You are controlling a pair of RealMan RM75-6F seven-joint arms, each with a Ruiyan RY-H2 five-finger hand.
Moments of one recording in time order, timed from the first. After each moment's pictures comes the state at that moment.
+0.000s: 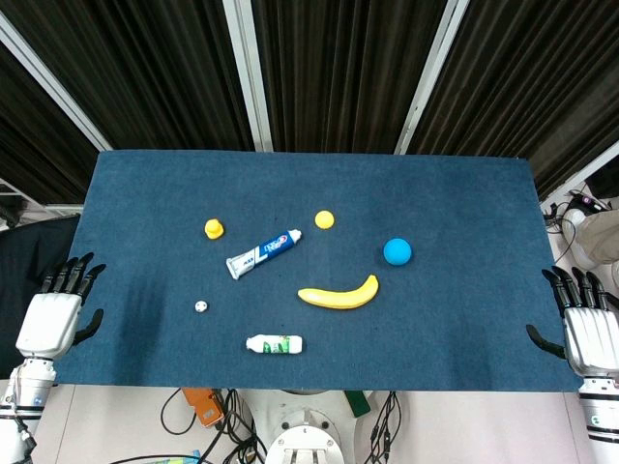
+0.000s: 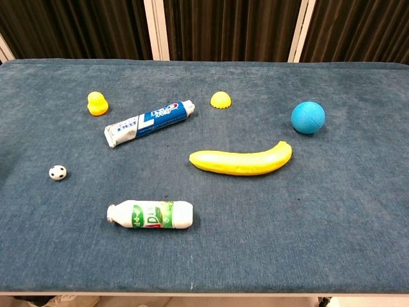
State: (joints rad) left arm -0.14 -1.16 -0.03 -1.63 1.49 1.42 0.18; right arm 0.06 -1.12 0.07 -1.62 -1.48 1.50 -0.07
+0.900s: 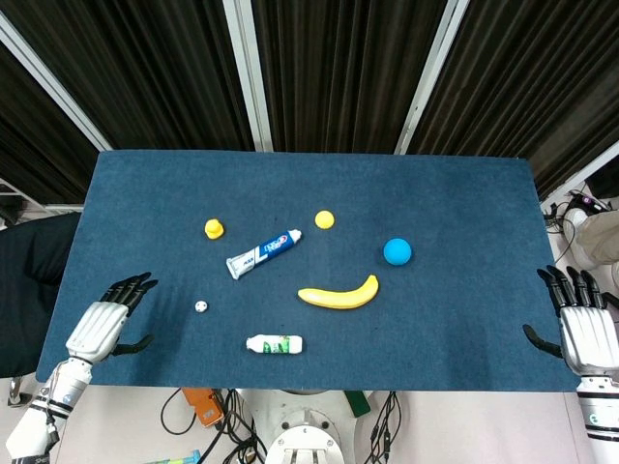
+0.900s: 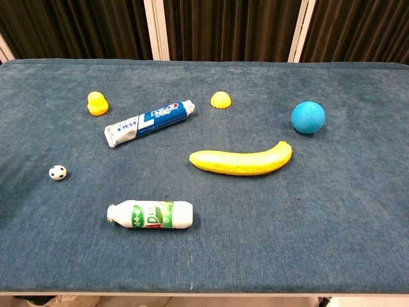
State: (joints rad) left arm -0.23 -1.18 0.03 -1.63 1.57 1.24 -0.11; right arm 0.07 -1.12 0.07 -1.61 -1.49 1.48 -0.06
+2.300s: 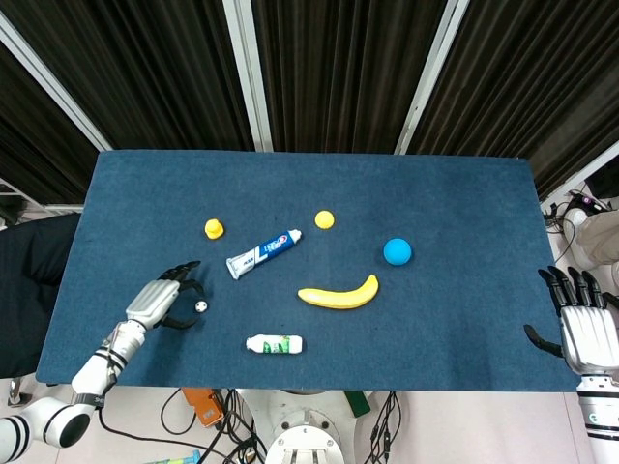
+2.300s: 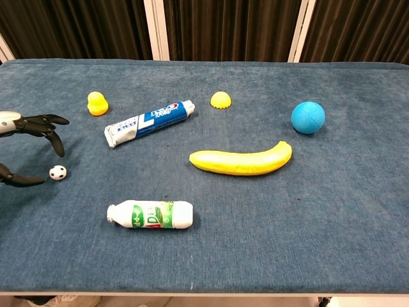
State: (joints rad) left arm -0.46 -1.39 -0.03 -1.45 1.41 0.95 -0.24; right arm 0.07 -1.12 0.07 -1.62 -1.47 1.47 -0.08
